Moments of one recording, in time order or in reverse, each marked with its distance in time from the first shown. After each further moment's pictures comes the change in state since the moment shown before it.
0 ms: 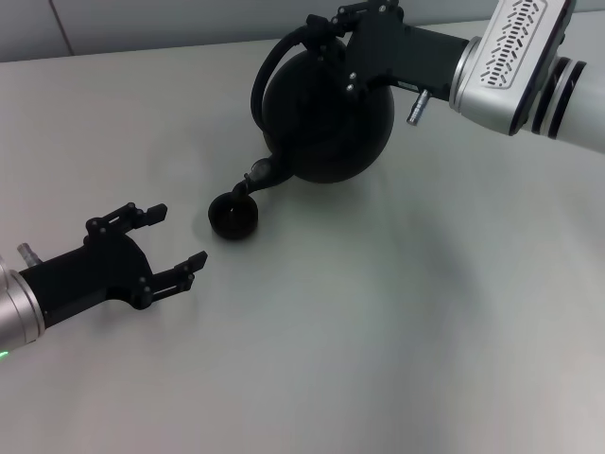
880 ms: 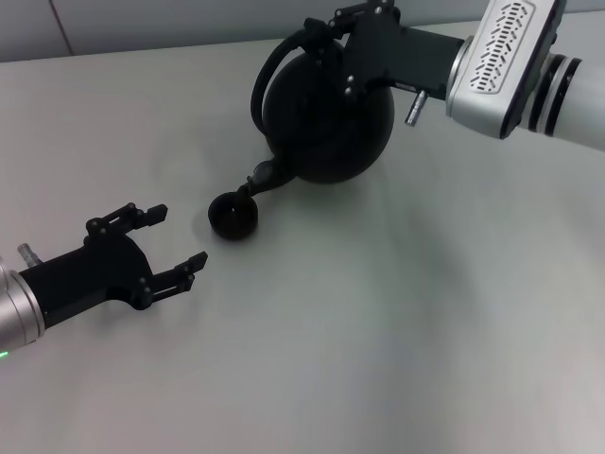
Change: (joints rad) left arm 0.000 0.000 0.000 0.000 0.000 0.002 0.000; right arm -0.007 0.000 -0.053 -0.033 -0.001 0.044 -0.008
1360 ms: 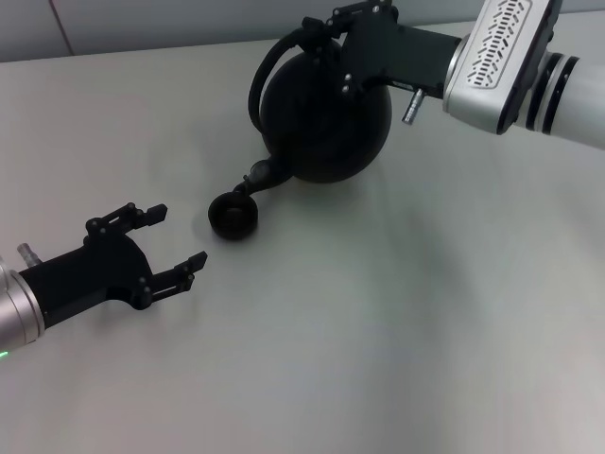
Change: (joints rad) left arm 0.000 0.000 0.000 0.000 0.000 -0.002 0.001; right arm -0.001 0.002 -0.011 -0.009 0.012 0.005 0.041
